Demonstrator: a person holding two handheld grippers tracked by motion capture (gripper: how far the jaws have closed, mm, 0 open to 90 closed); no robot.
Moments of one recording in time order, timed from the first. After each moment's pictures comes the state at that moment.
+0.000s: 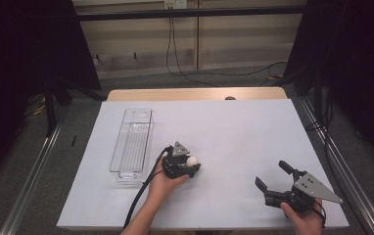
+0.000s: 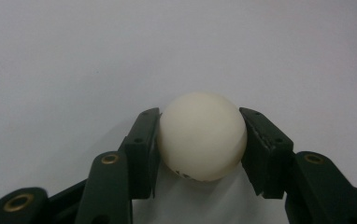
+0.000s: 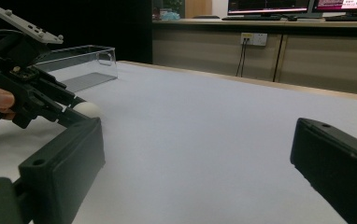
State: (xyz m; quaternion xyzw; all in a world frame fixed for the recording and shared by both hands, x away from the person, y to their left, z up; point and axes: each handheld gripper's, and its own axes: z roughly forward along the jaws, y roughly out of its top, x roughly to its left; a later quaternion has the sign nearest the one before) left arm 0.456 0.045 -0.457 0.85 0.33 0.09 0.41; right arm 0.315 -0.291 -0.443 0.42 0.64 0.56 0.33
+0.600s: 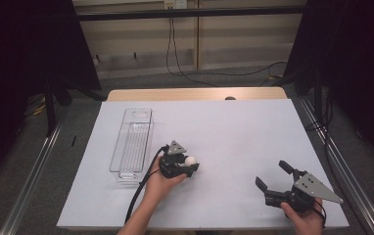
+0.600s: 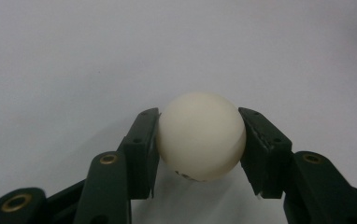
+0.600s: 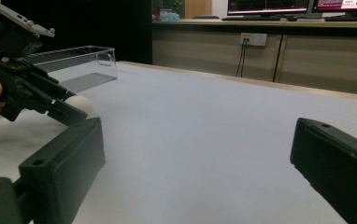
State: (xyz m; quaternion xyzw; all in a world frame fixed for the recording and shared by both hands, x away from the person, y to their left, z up) left arm 0.453 0.054 -0.446 0.84 0.34 0.07 0.42; right arm 0.315 -0.292 -0.442 0.41 0.64 0.56 0.33
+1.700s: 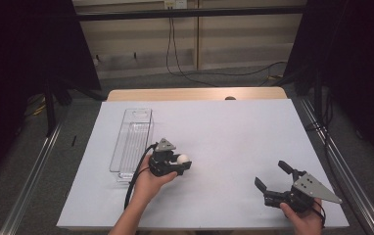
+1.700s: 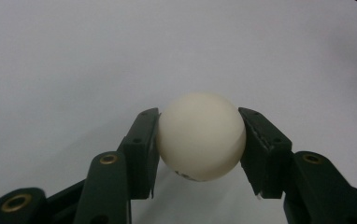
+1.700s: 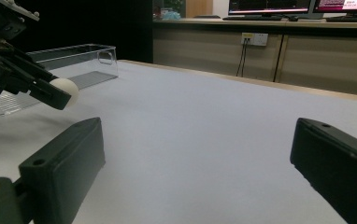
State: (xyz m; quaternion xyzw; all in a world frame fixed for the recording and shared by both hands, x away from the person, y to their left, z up) left arm 0.453 0.080 -0.429 0.83 0.35 0.06 0.43; right arm 0.315 -0.290 -0.443 0.41 0.64 0.56 0.33
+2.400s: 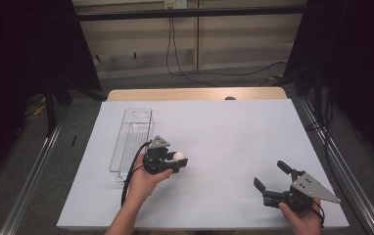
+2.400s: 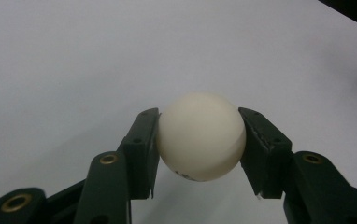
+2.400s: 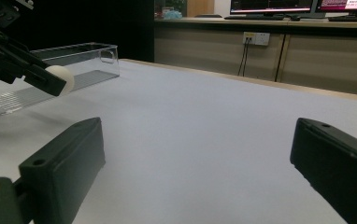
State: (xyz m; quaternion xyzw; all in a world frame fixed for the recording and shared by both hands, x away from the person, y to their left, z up) left arm 0.454 0.091 -0.418 0.82 0.36 0.06 0.44; right arm 0.315 -0.288 -0.443 0.41 0.64 0.56 0.33
